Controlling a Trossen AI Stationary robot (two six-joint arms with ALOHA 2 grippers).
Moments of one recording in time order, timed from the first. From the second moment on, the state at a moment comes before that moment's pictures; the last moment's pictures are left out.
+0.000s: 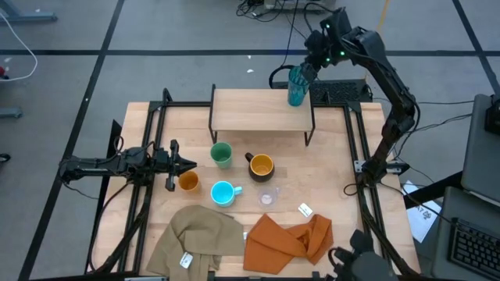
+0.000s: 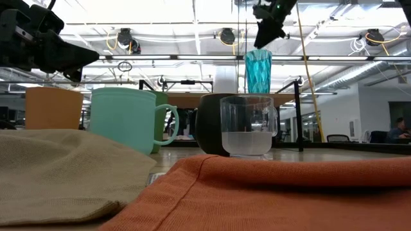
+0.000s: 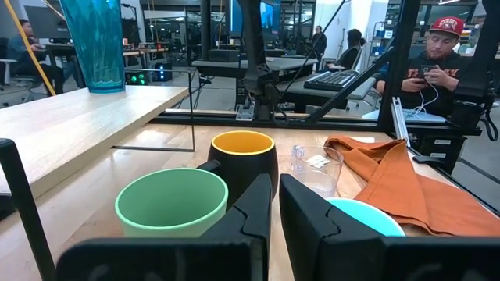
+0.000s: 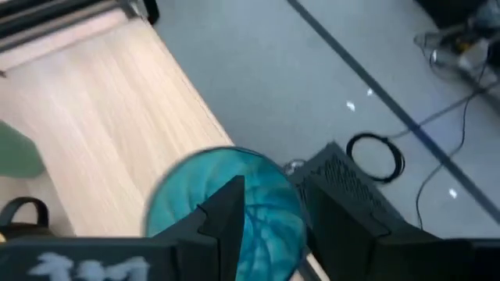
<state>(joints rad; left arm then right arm) 0.00 0.03 0.01 0.02 0.00 -0.03 -0.87 1.74 2.16 -1.23 -0.14 -0.25</state>
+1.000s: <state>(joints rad) 0.00 0.03 0.01 0.14 0.00 -0.09 -0.23 1.14 1.89 -1.03 -0.13 -0.14</state>
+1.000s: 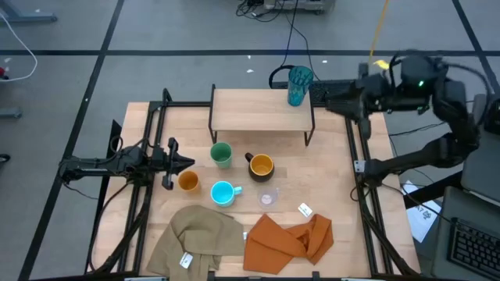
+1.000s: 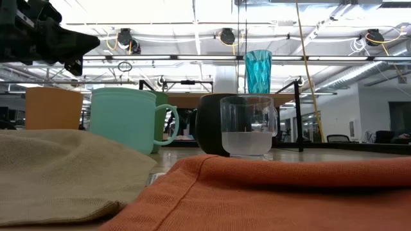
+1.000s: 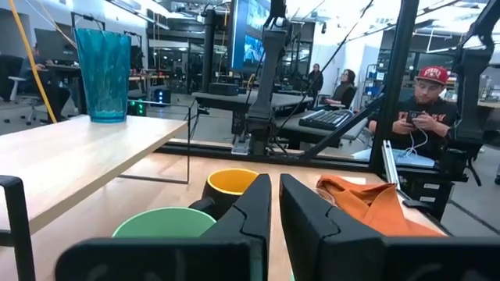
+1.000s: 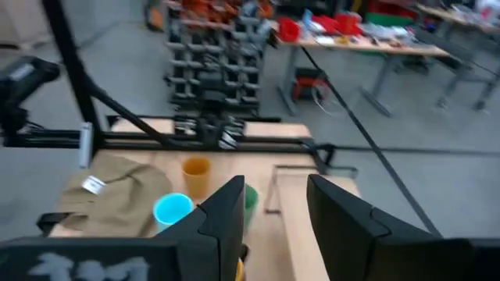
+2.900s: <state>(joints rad) 0.00 0.03 0.01 0.26 0.04 -0.06 -0.07 0.69 0.44 0.37 -0.06 -0.10</state>
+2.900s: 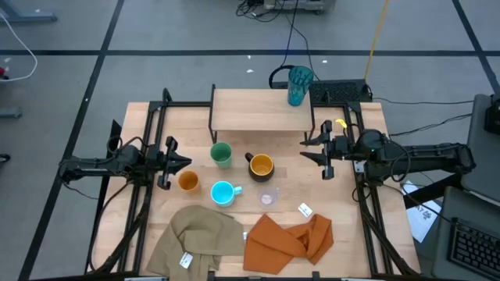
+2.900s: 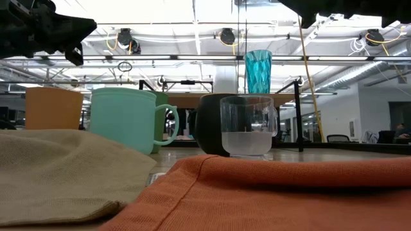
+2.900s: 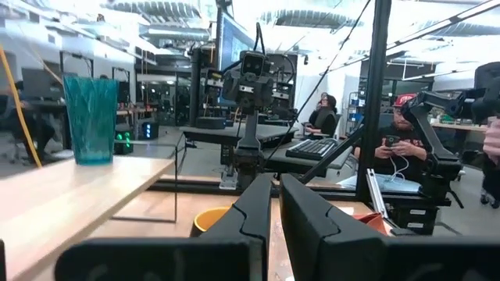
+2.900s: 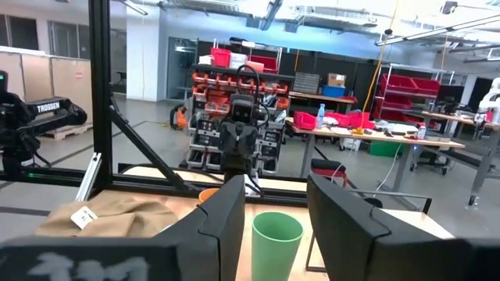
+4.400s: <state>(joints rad) 0.01 0.26 0.17 0.28 -0.11 -0.06 -0.07 0.69 0.44 0.36 -0.06 -0.06</state>
